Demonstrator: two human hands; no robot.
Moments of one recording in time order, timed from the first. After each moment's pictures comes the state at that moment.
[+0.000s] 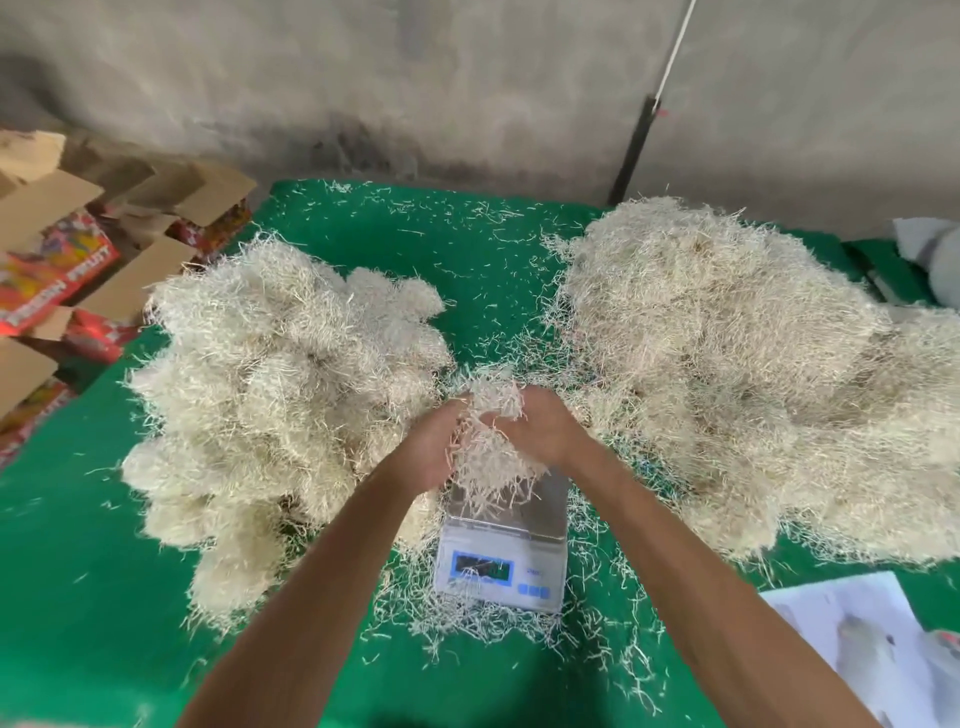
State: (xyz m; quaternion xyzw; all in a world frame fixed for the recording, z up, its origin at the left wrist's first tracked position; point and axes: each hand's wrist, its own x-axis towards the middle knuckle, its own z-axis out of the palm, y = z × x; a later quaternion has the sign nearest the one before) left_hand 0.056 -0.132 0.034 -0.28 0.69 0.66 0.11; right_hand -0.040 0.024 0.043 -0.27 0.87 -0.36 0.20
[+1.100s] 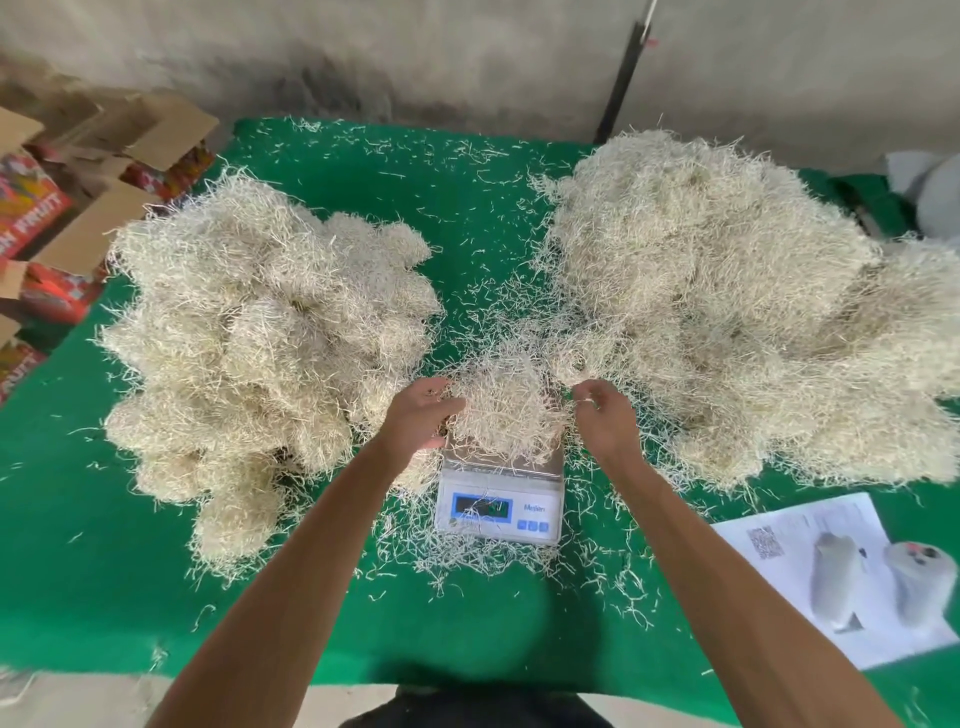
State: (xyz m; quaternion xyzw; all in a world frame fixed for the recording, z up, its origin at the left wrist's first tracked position) left_hand 0.081 -0.147 -0.027 -0.27 0.68 0.67 0.05; right_hand -0.019 0.105 -0.040 0.01 0.87 -0.48 0.10
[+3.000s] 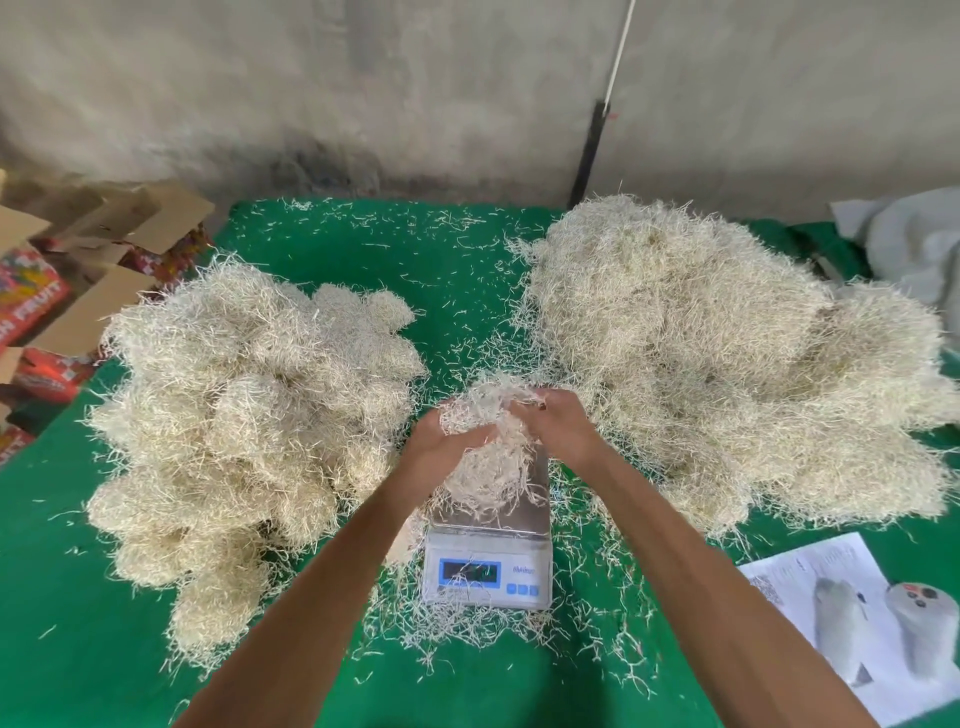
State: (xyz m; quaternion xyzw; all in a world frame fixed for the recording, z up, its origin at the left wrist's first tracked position) left_hand 0.042 -0.108 0.016 -0.28 0.75 0.59 0.05; right_hand -0.041 0.078 0.041 -0.11 0.80 -0.56 0.20
